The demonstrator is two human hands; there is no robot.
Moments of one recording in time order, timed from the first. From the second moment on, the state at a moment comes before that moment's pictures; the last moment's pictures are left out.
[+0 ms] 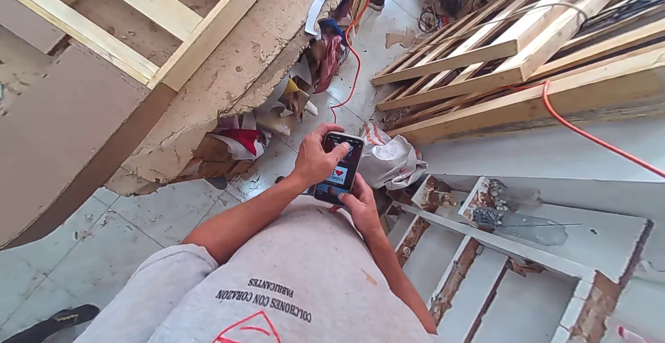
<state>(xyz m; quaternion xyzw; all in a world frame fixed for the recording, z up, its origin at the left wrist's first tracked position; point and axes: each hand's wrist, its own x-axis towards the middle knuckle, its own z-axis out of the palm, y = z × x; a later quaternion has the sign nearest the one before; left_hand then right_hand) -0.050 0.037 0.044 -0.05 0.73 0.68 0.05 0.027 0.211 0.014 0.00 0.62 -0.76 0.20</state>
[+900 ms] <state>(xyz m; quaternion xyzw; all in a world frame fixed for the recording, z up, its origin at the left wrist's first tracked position) -0.041 0.036 0.025 -0.04 0.64 0.77 0.04 0.010 0.219 0.007 0.00 0.57 -0.80 0.20</state>
